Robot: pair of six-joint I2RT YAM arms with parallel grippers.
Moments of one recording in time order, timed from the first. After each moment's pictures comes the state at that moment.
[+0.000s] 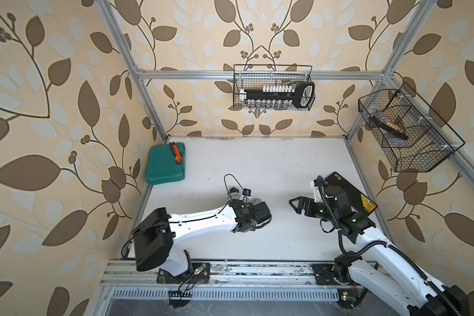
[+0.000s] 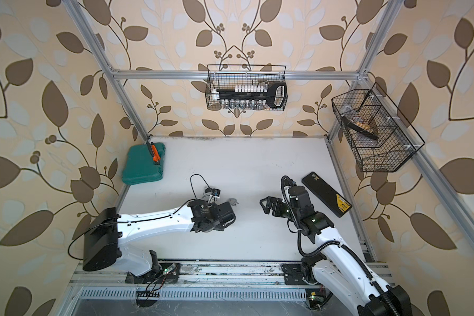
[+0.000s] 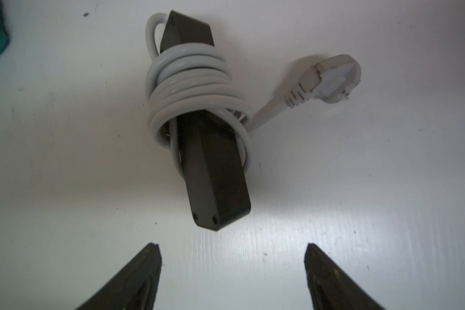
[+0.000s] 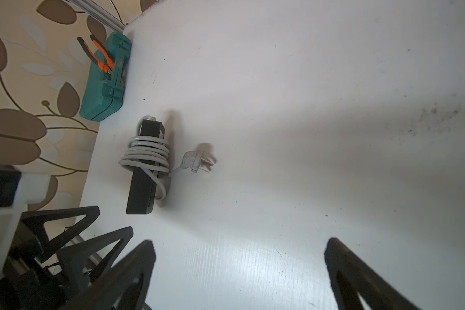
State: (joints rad) left arm -1.09 1.55 1.06 -0.96 -0.50 -0.92; right arm 0.35 0.84 0.52 -0.39 -0.23 0.58
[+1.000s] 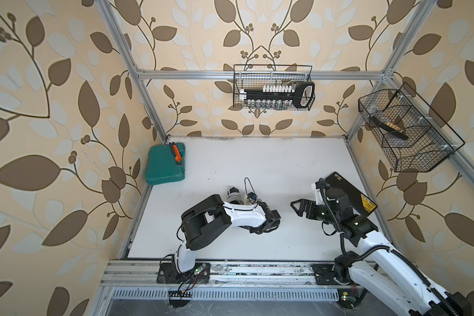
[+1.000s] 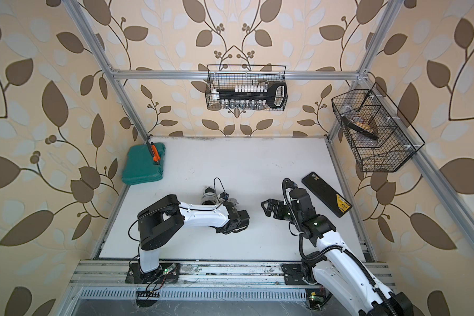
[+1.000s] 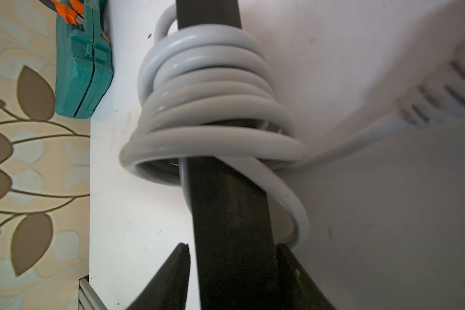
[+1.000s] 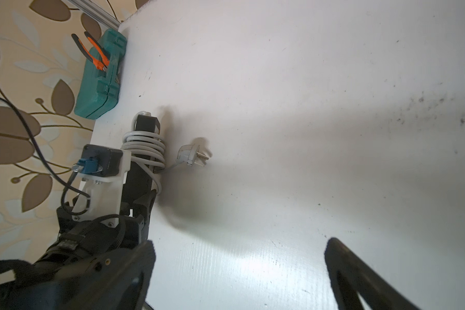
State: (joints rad) left arm -1.09 1.95 1.18 -1.11 -0.74 -1.03; right arm 0.35 0.79 0.51 -0.43 -0.22 0.58
